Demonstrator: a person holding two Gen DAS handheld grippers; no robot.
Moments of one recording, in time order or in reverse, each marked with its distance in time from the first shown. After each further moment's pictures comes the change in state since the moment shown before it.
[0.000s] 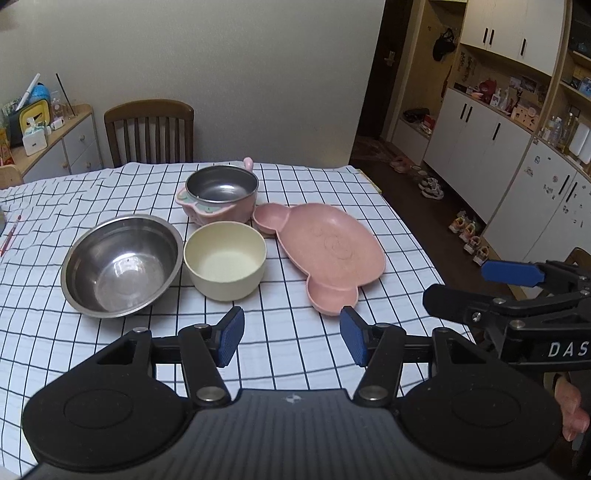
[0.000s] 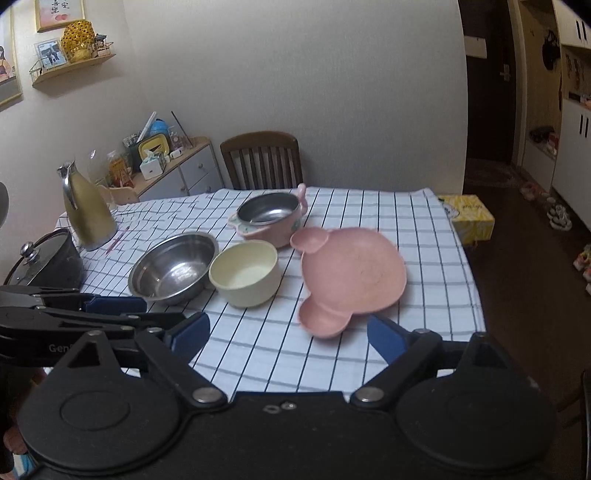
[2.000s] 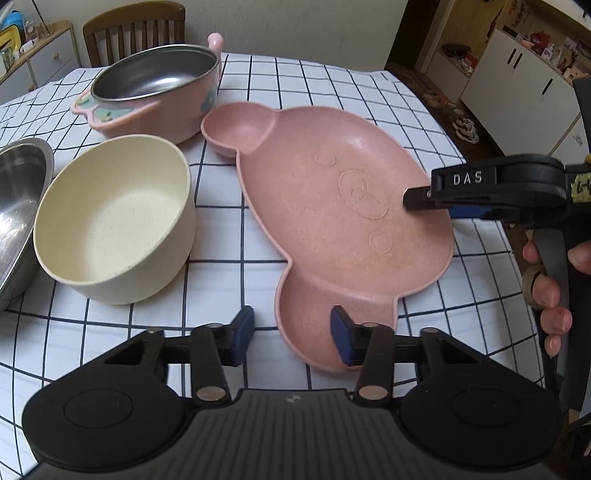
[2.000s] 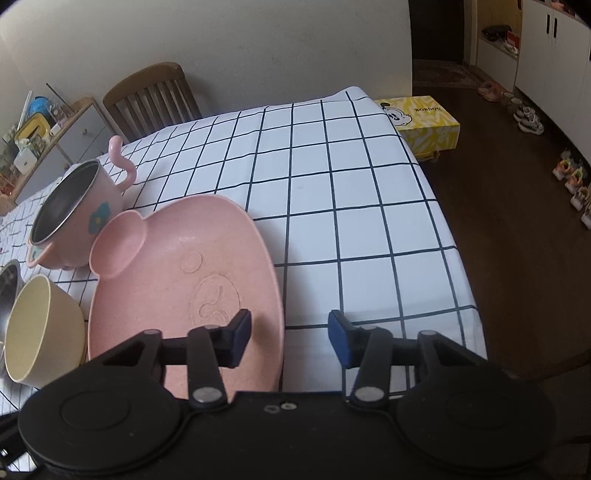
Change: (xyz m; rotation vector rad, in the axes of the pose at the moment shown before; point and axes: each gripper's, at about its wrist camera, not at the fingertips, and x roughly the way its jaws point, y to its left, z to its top) left arm 0.218 -0.029 0.010 -0.082 0.289 0.045; right arm 0.230 -0.156 0.031 0.216 0.291 -0.130
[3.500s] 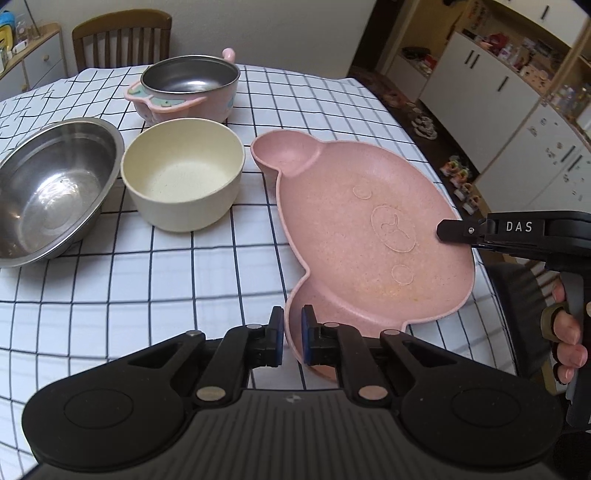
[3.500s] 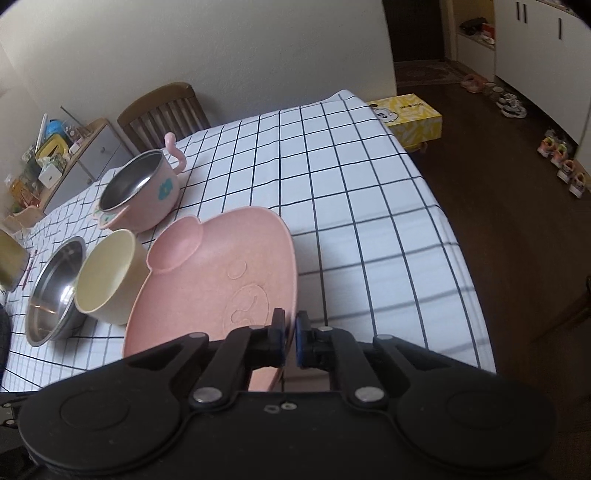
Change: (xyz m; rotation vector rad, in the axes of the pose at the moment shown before) left arm -0.092 0.049 -0.059 0.054 -0.018 -0.142; right arm -0.105 0.037 -0.085 0.105 -0.062 0.020
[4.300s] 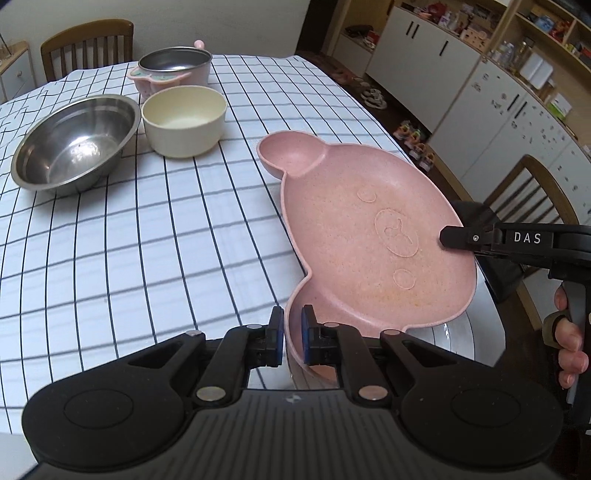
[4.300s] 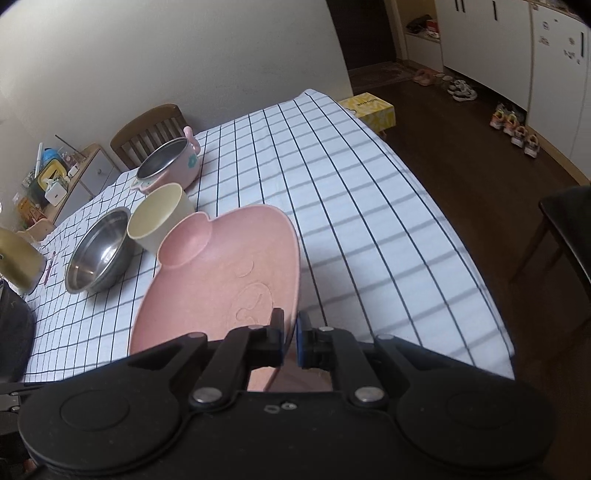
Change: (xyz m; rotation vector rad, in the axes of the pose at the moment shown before) left arm -0.087 0.014 -0.102 0.151 0.032 -0.096; right arm -0.107 0.041 -0.139 0.138 -0.076 -0.066
